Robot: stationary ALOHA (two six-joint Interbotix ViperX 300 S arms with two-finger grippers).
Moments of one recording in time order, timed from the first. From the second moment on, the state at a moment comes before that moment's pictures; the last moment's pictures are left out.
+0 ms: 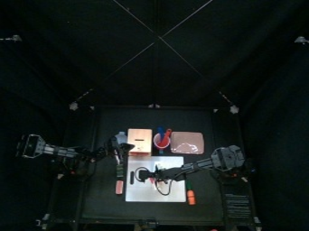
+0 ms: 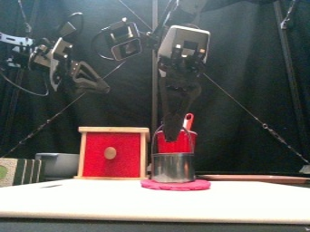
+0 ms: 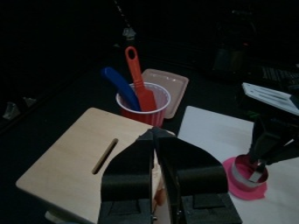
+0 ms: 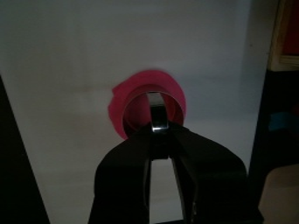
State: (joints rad) left arm -0.02 -0.46 1.14 -0.69 -0.62 0.47; right arm 0.18 0.30 0.11 -0.18 0.92 0.30
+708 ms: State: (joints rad) left arm -0.20 -0.45 1.11 -0.54 -0.62 0.47; right arm 0.18 -0.02 0.42 -0.22 0.57 0.29
